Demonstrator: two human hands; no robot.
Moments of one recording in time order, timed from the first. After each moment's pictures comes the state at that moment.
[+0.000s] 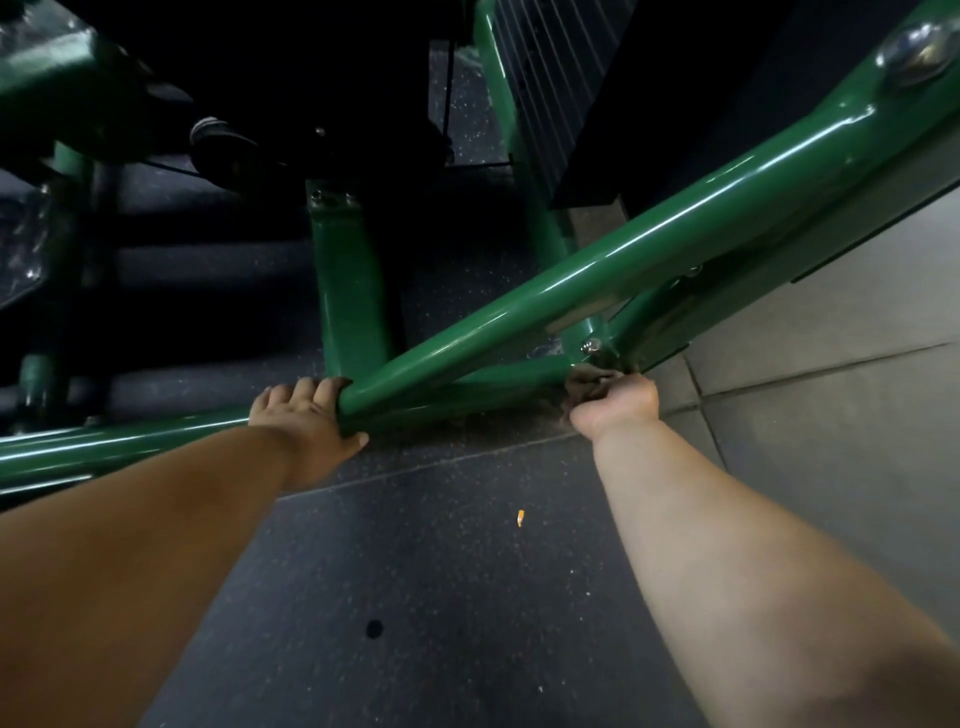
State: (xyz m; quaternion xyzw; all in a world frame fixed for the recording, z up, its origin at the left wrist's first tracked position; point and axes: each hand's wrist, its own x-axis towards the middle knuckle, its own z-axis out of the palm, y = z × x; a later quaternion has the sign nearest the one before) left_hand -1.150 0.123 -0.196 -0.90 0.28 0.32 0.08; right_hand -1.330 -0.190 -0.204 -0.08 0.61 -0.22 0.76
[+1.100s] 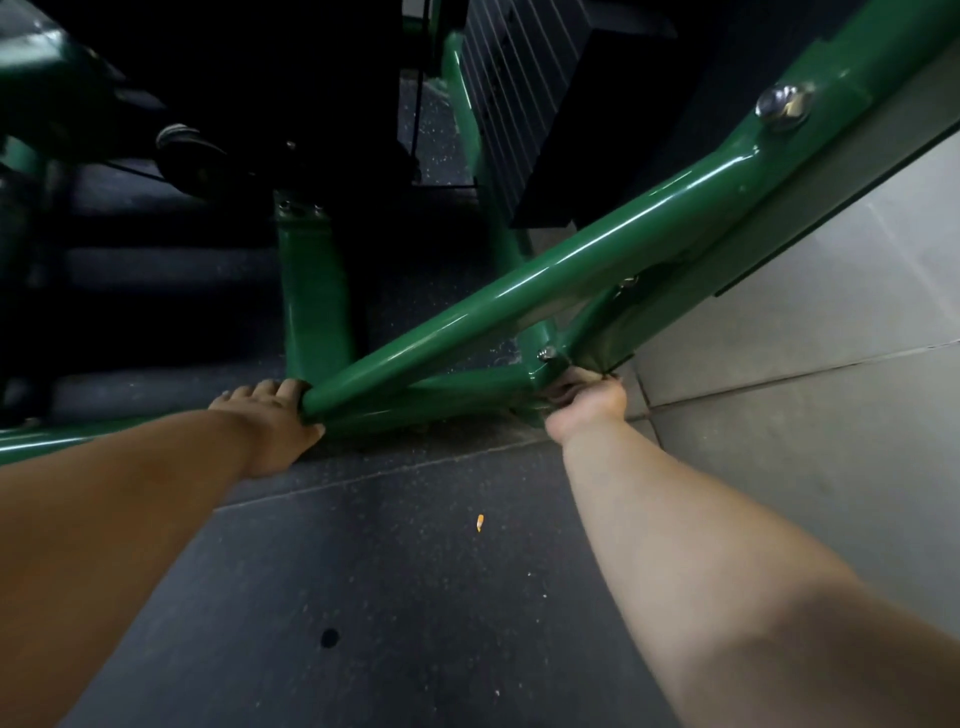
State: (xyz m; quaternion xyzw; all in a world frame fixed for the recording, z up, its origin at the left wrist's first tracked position) left_hand -1.141 0.119 -0.188 -0.89 0.27 0.36 0.07; right_hand -1.340 -0.188 -0.185 -0.16 0.64 -0.30 0.69
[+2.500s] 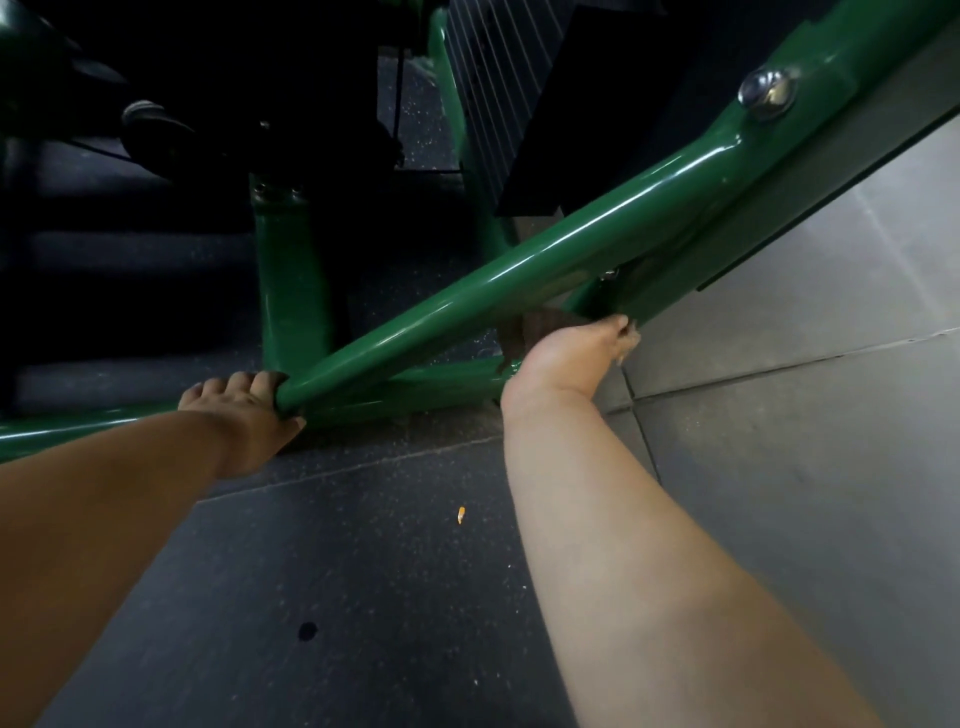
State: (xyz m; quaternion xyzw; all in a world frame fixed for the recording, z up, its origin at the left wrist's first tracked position) left_hand -1.148 0.119 -0.196 -0.90 0.26 0.33 0.07; right_hand -1.297 -0.148 -0.117 -0.35 0.58 -0.43 0.59
